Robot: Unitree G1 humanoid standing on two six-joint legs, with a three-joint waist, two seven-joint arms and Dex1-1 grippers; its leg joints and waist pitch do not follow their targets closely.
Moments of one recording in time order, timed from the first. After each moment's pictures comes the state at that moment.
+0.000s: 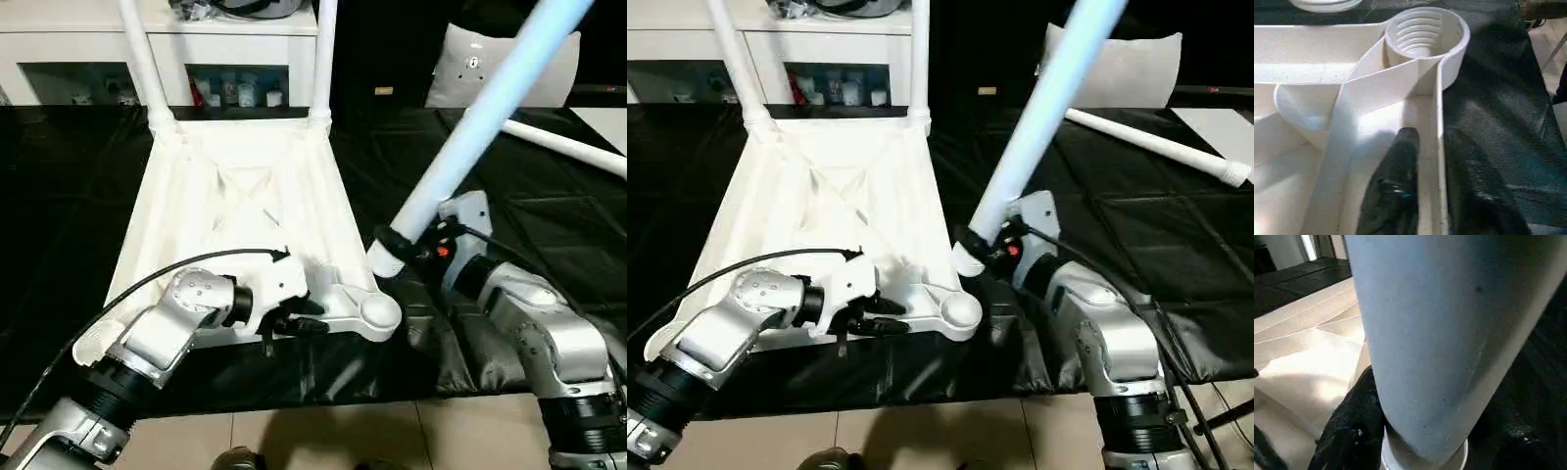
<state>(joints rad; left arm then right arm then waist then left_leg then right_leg) -0.44 0.48 -0.45 0.19 -0.08 0.25 -1.05 -0.30 -0.32 0.01 -0.03 0.33 0.49 0.57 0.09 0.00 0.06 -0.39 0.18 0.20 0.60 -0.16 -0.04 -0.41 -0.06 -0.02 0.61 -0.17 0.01</state>
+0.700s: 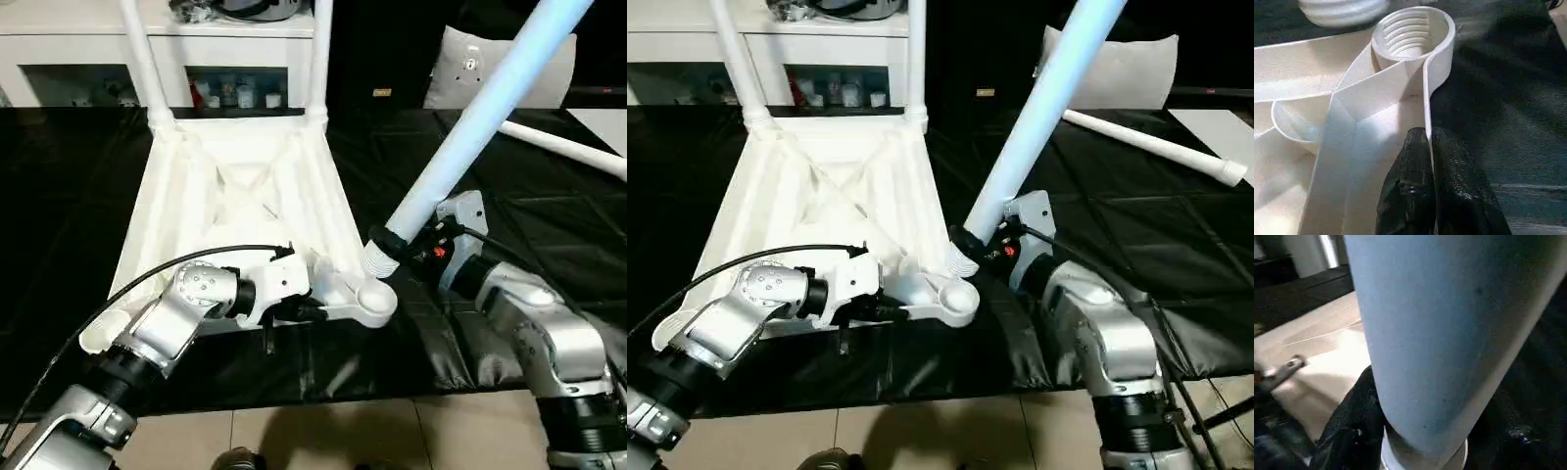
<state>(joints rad) -0.50 0.45 -0.45 0.33 -0.02 0.08 -1.04 -0.31 -0.34 0.01 -0.04 0.40 0.54 0.67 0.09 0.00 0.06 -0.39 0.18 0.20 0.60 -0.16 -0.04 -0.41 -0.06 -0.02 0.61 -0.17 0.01</state>
